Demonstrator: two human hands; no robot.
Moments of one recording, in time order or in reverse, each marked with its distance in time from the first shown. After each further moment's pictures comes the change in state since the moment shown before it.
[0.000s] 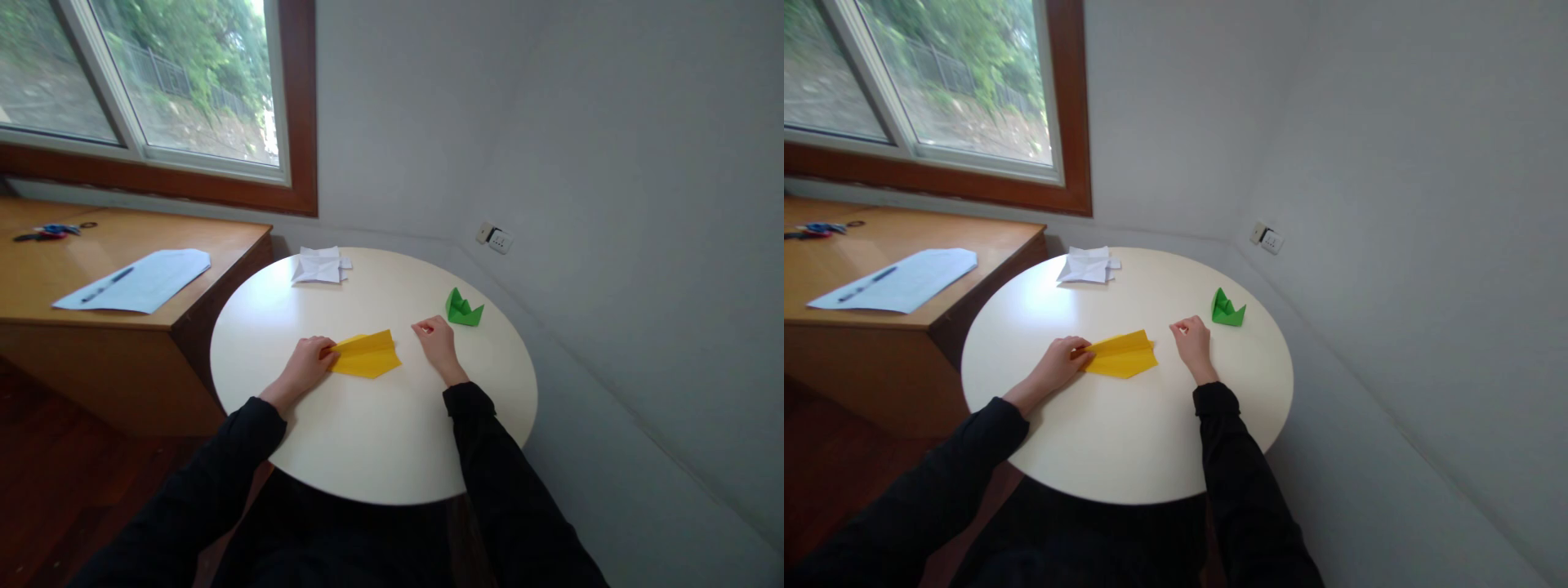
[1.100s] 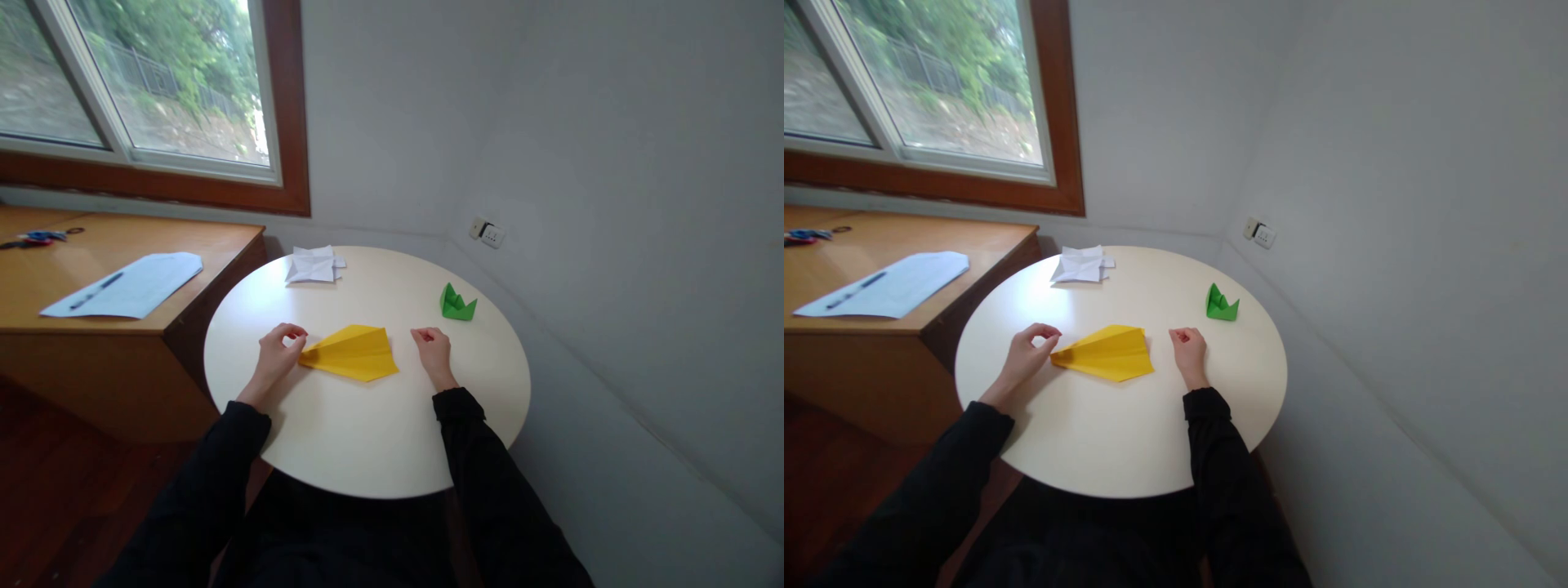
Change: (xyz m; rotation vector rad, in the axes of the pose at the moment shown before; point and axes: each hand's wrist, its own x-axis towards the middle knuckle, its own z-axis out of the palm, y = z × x) left_hand -0.004 -0.009 -0.026 -0.195 0.313 -0.237; right_hand -0.025 0.015 0.023 0.473 0.202 0.262
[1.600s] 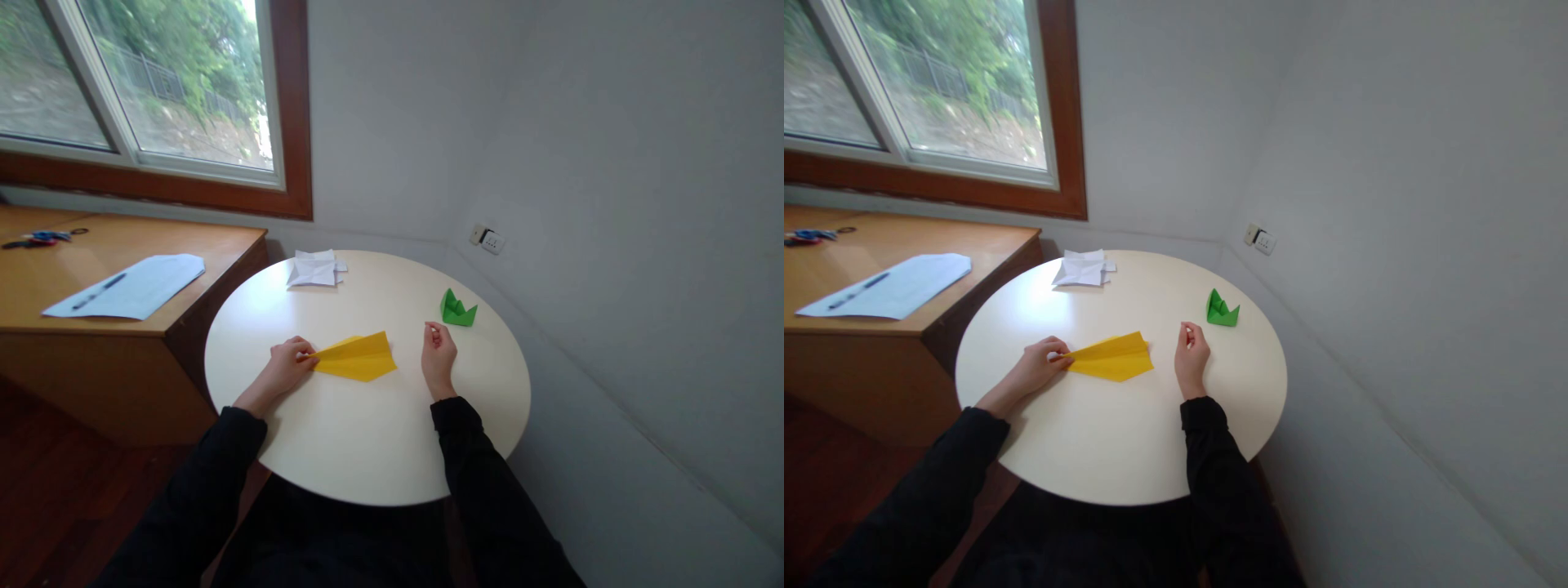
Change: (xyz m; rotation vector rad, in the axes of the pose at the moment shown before) left_hand -0.003 -0.014 0.007 0.110 -0.285 0.110; right_hand -0.012 -0.026 -0.002 0.012 0.161 -0.044
